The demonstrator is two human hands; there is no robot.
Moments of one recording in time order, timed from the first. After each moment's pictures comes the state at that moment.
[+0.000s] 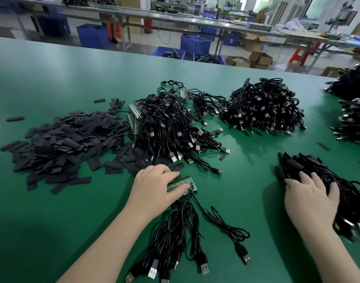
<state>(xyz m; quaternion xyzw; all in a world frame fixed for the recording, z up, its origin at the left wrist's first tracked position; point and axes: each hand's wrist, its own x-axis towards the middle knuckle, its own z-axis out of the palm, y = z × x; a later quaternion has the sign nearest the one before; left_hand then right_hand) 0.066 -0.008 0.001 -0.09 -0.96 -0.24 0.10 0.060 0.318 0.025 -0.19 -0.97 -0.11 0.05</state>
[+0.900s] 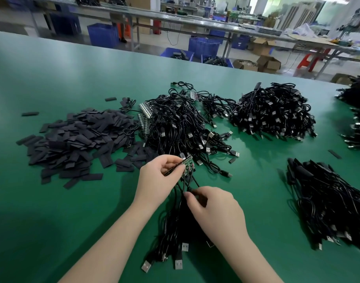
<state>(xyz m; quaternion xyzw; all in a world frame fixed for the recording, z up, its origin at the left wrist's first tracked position) 0.060 -0.016 0.008 0.03 -0.80 -0.58 0.17 0.100 0.136 0.033 0.05 -0.97 0.25 0.01</state>
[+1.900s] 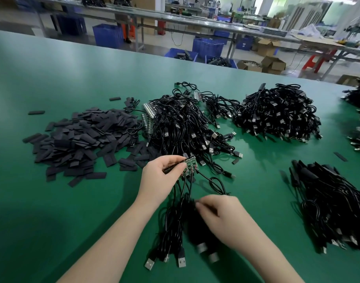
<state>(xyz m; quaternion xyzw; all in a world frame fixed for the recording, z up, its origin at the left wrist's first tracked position) 0.056 -0.018 0.007 0.02 -0.77 -0.62 0.16 0.096 0.163 0.035 0.14 -0.94 0.28 -0.09</state>
